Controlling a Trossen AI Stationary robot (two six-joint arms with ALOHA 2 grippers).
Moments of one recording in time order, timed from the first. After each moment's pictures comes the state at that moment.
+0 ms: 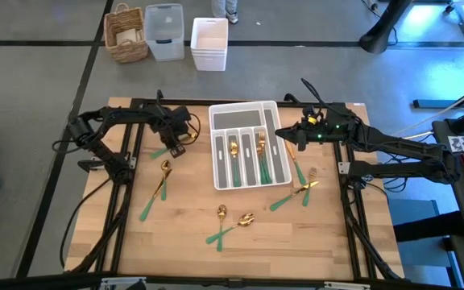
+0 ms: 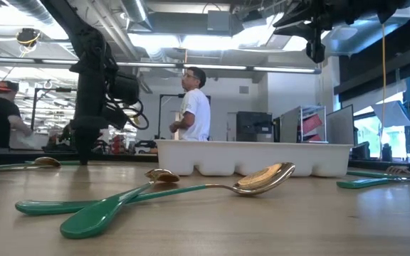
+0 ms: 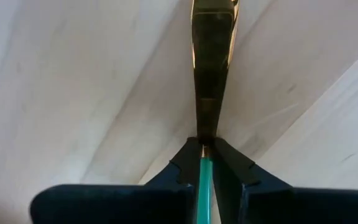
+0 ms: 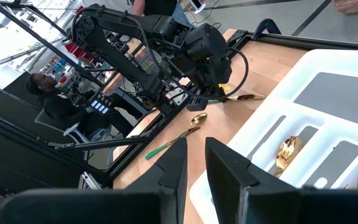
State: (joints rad) left arm 0.69 1.57 0.80 -0.77 -0.06 0.10; right arm -0.33 0.89 0.75 -0.08 -0.21 0.72
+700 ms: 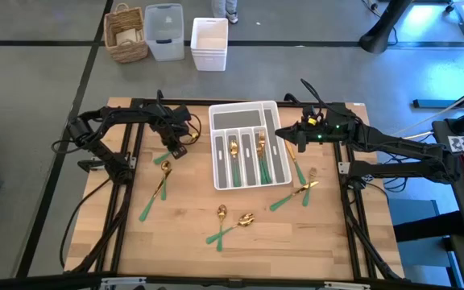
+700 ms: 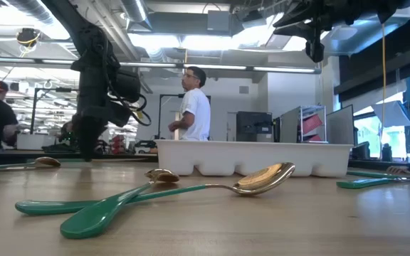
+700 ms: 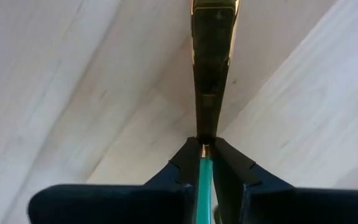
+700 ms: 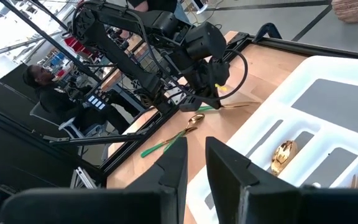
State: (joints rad) left arm 0.69 1.56 0.82 -0.81 0.07 0.05; right arm -0.33 0.89 0.75 -0.08 -0.21 0.67
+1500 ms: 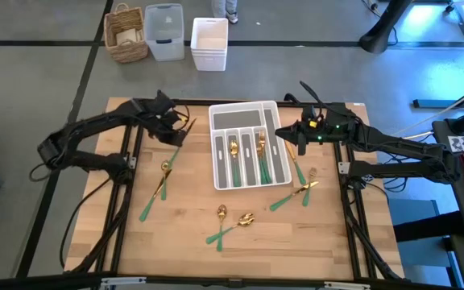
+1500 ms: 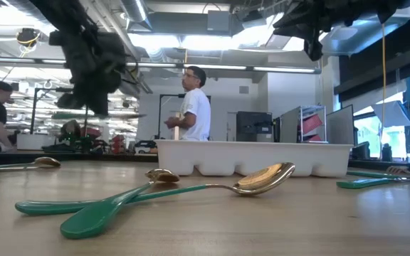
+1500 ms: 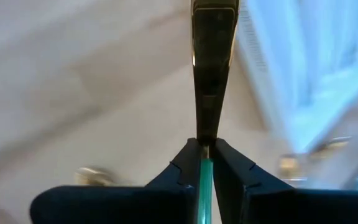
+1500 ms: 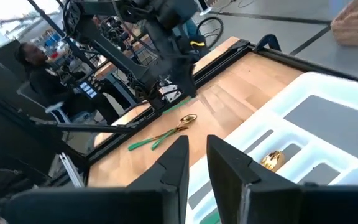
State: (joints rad) left arm 0.74 1.20 0.82 -0.84 0.40 -0.46; right arm -0.33 0.89 0.75 -0.08 -0.21 0.51
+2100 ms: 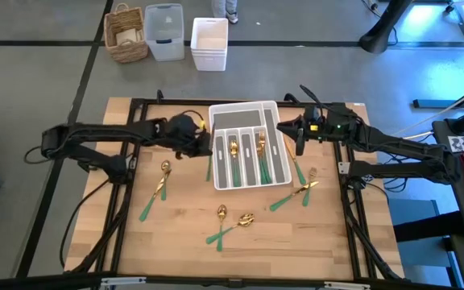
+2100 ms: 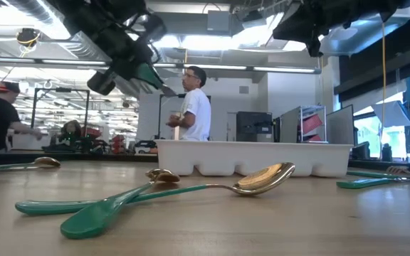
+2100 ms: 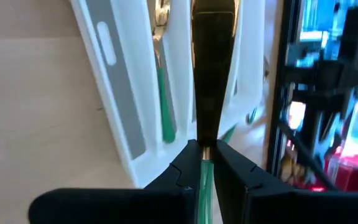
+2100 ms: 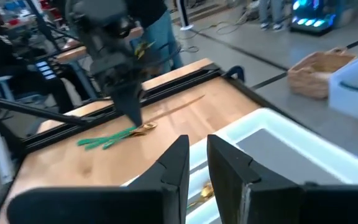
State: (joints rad) left arm 0.26 1.24 0.82 -0.30 0.16 -1.33; right arm -0.33 0.88 0.75 -0.08 -0.09 0.23
